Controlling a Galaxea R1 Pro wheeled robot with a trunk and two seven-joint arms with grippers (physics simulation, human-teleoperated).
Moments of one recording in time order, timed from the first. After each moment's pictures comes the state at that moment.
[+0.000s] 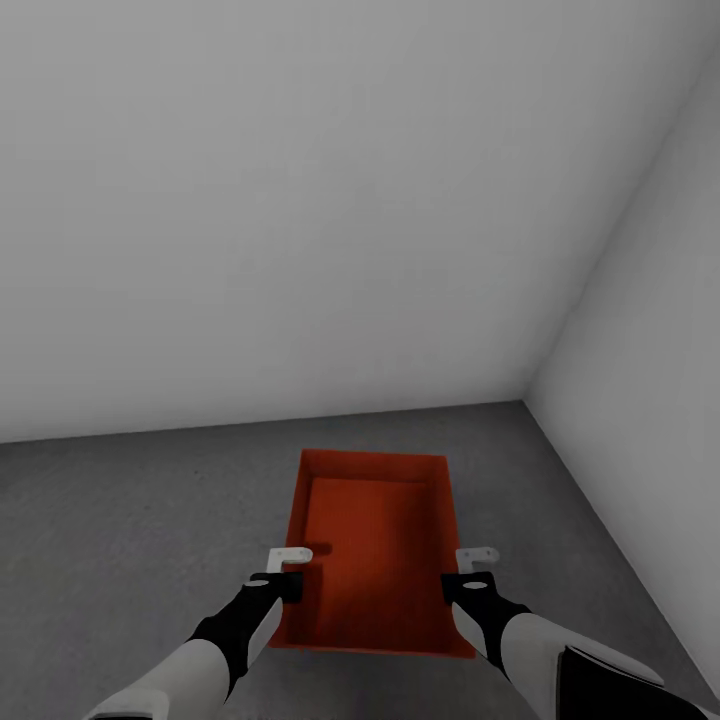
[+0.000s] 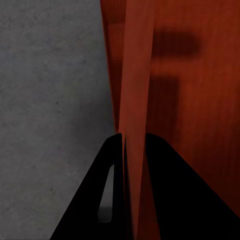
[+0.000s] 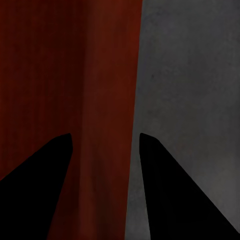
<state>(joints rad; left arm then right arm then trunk) -0.67 -0.15 0.05 -0.30 -0.05 0.17 0.15 -0.80 0.10 1.25 0.02 -1.16 0.01 -0.27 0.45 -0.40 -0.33</state>
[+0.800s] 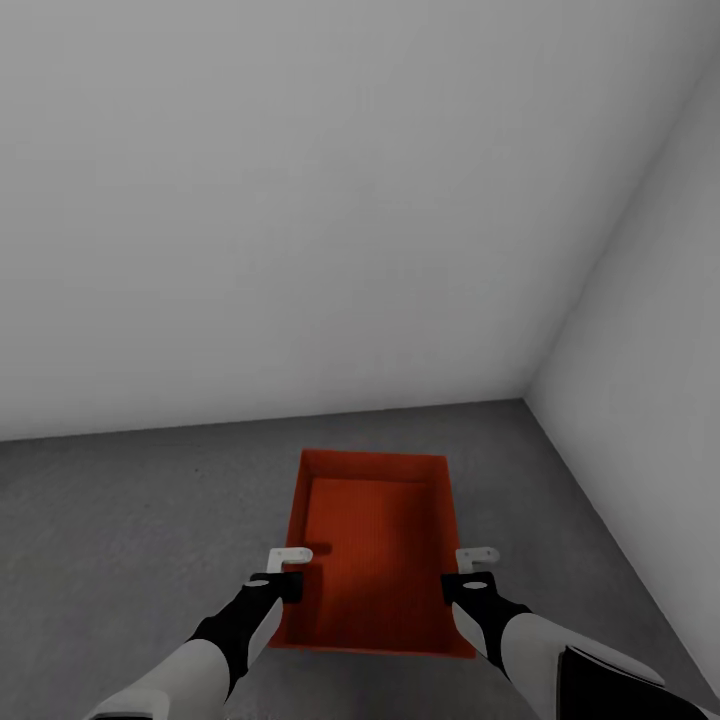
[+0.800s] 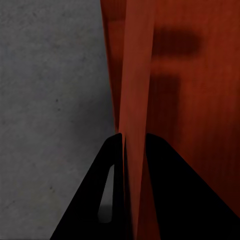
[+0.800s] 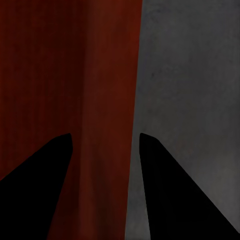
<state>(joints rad) -0.67 -0.15 0.04 -0.30 -0.04 0.17 0.15 -0.80 0.10 1.25 0.02 -1.16 0.01 -0.27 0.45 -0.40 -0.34</state>
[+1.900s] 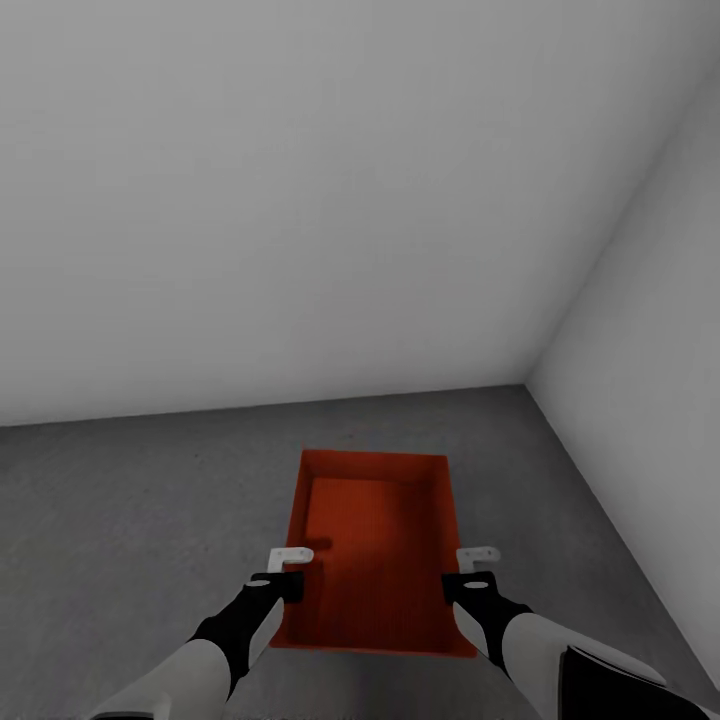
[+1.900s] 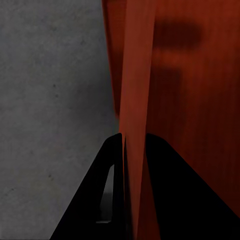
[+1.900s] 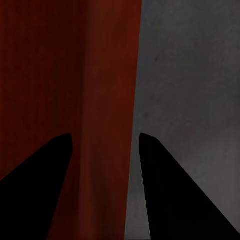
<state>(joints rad) -0.67 -0.15 0.04 -0.30 -0.04 0.17 0.15 -0.80 0.10 1.25 0.01 -1.16 0.01 -0.27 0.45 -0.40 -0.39</state>
